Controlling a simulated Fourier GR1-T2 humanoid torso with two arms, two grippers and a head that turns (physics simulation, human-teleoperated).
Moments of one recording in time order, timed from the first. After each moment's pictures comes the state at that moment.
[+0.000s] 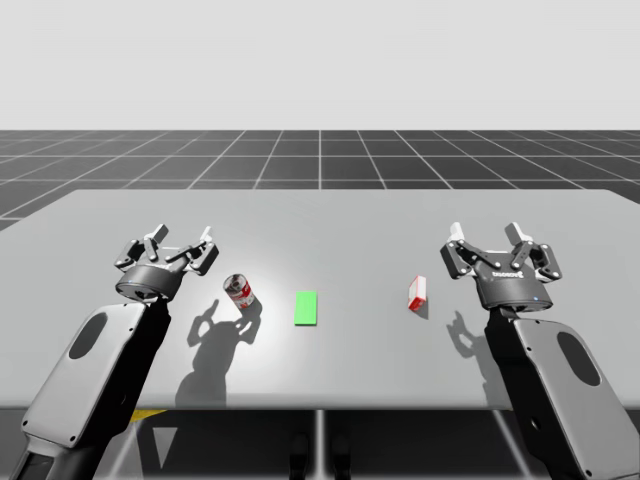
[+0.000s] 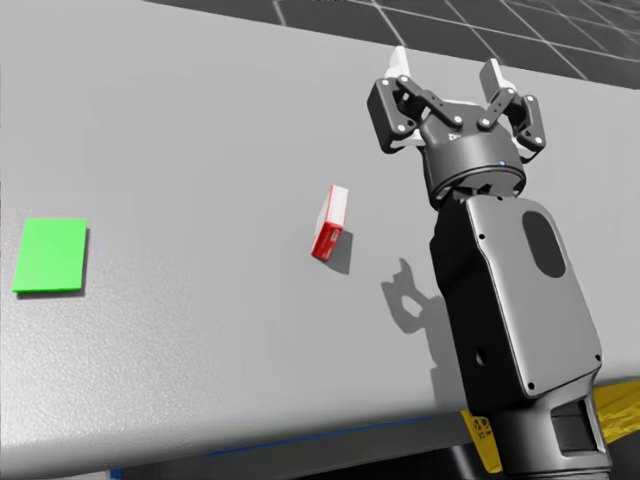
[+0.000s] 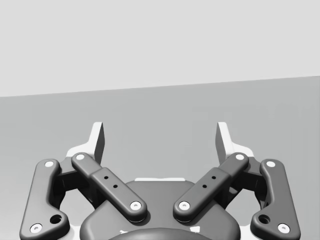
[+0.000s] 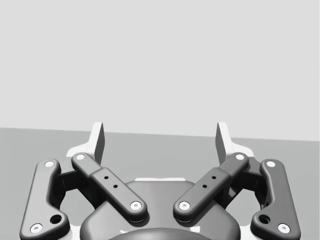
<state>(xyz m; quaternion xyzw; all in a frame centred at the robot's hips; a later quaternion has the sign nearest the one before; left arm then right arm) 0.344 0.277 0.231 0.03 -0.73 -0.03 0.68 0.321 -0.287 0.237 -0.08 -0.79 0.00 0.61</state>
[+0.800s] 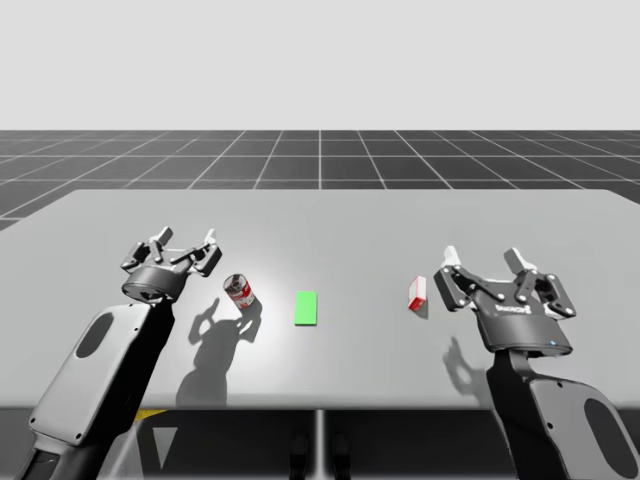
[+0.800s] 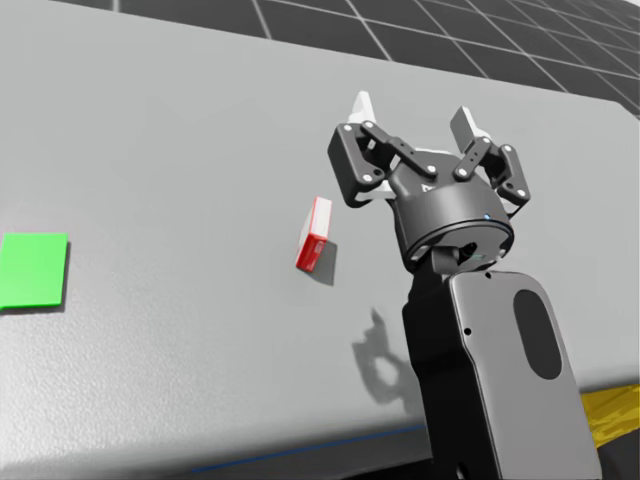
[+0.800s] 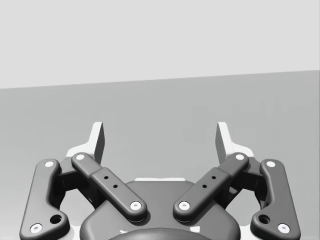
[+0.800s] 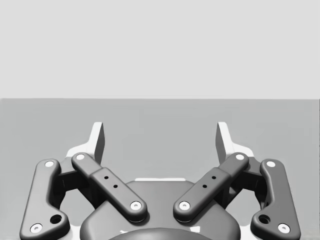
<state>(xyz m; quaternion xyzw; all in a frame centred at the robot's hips) 0.346 0.275 0.225 0.02 -0.73 -0.02 0.69 0.261 -0.247 0.249 -0.06 -0.75 -0.02 0.65</state>
